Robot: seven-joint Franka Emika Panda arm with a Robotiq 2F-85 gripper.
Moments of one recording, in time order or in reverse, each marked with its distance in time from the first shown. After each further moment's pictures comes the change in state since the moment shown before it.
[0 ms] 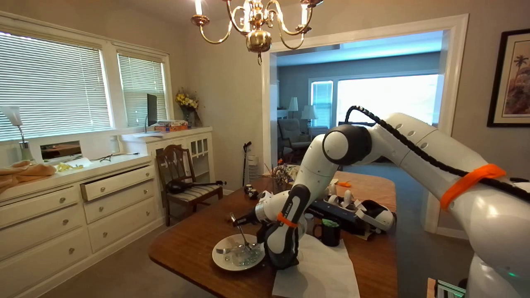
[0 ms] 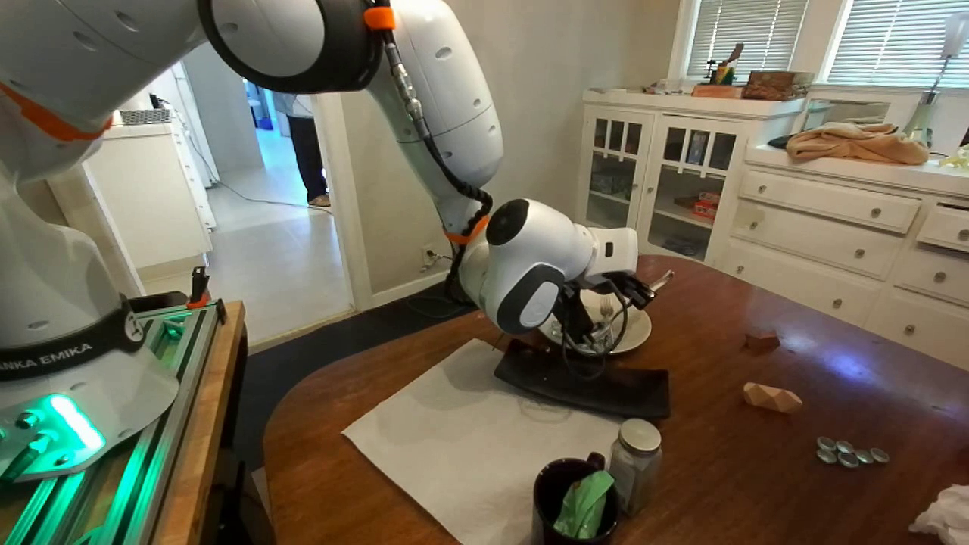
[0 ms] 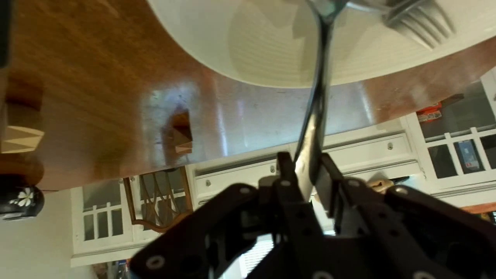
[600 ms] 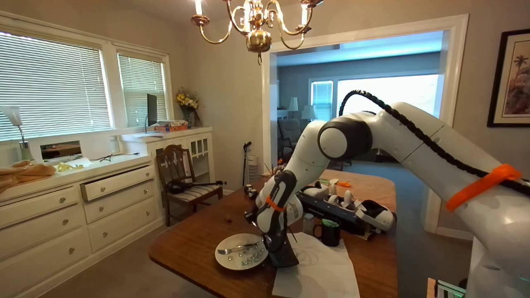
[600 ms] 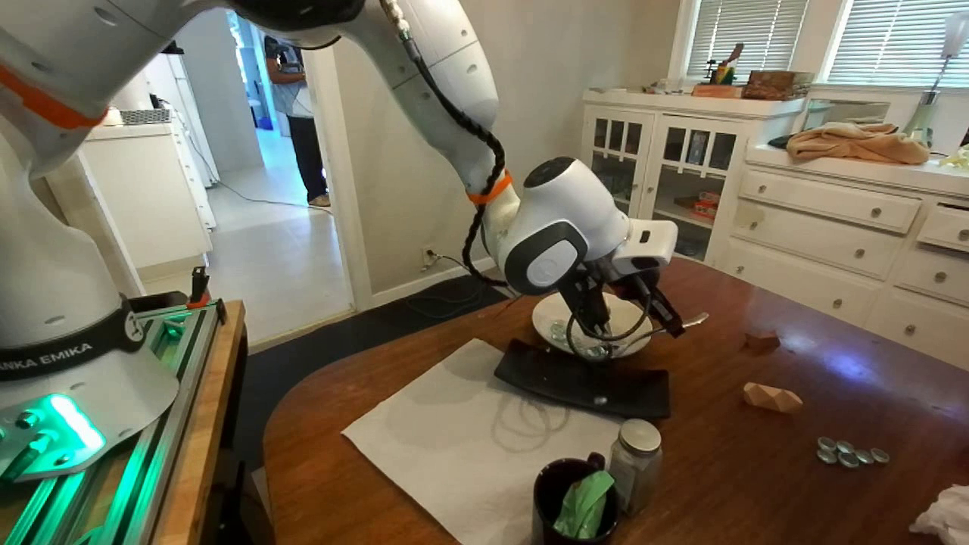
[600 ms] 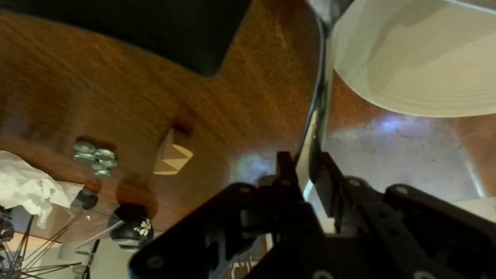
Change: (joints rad) arm 0.220 -0.115 -0.247 -0.003 0.376 -0.396 -0.107
